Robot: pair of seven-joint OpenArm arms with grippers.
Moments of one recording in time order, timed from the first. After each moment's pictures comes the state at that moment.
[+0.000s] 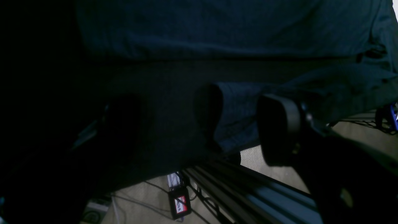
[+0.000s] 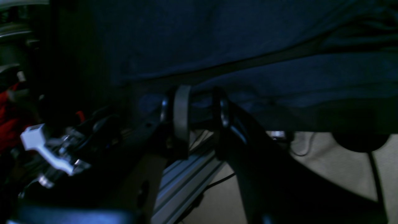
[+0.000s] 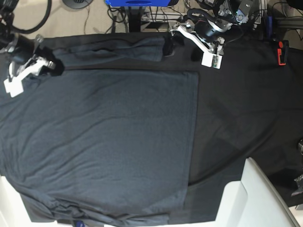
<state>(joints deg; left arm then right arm) 34.1 -18.7 9.8 98.3 -32.8 -7.6 18.9 -27.3 12.1 23.3 113.9 55.1 -0.5 -69.5</state>
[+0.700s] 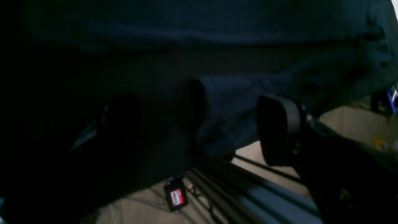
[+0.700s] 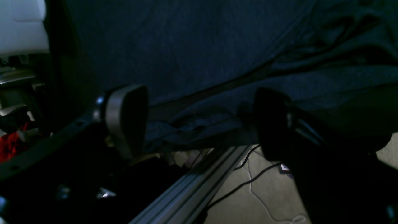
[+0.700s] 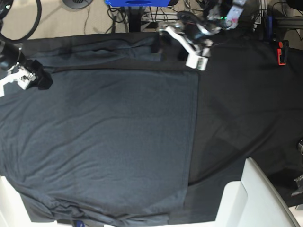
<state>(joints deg) 28.1 -18.5 17.6 91.2 -33.1 -7.7 18.9 -23.7 10.3 33.2 109.9 55.4 -0.6 -71.5</state>
